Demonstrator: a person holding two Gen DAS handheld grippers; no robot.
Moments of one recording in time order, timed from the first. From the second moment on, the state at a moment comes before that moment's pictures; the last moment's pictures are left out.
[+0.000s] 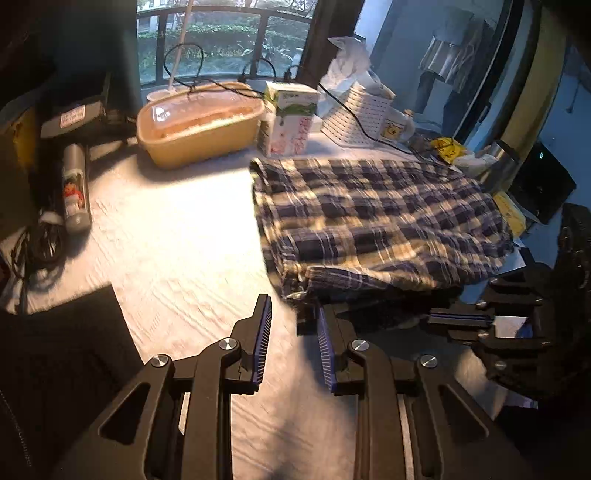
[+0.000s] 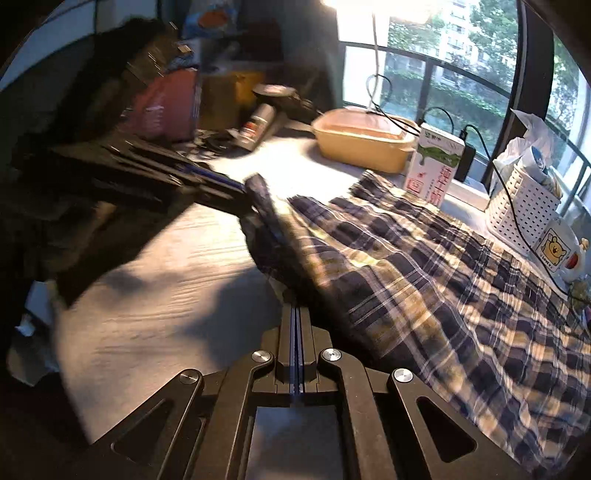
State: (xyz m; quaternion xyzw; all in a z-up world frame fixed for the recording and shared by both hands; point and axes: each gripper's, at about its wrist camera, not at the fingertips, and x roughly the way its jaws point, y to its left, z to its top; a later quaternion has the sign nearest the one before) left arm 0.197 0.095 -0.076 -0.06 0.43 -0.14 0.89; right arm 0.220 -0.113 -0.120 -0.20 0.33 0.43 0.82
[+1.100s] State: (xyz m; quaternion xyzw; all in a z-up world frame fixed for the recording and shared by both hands) left arm 0.180 0.049 -0.119 0.00 0.47 -0.08 0.88; right arm 0.243 -0.168 -0.140 -0.12 0.37 0.37 0.84
